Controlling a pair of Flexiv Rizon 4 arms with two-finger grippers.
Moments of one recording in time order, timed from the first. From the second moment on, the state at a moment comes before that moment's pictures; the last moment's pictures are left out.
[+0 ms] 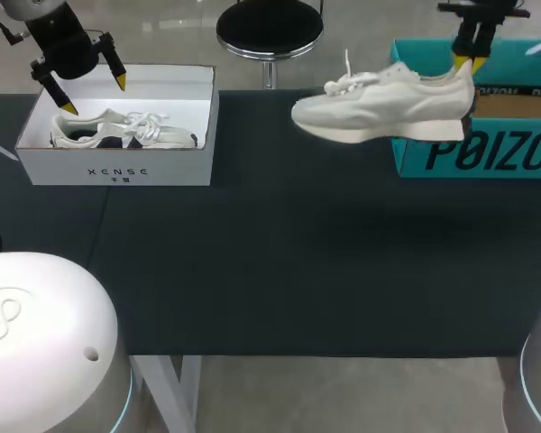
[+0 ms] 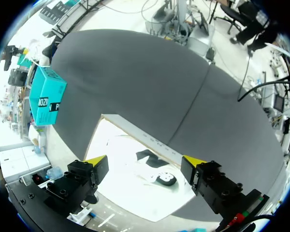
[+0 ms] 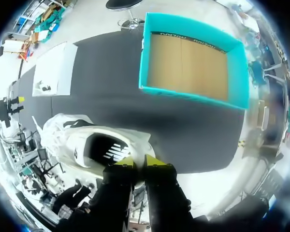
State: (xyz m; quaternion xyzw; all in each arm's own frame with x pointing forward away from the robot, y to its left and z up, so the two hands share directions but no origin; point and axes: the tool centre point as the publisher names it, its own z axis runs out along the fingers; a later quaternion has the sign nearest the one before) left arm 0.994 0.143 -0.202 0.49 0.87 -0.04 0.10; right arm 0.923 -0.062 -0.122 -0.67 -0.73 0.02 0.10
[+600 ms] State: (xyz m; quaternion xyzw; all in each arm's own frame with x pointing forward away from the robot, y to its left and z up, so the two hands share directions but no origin) left arm 0.994 0.143 -0.202 0.49 0.87 -0.04 0.10; right arm 0.905 -0.011 -0.147 -0.67 -0.73 -0.15 -0.01
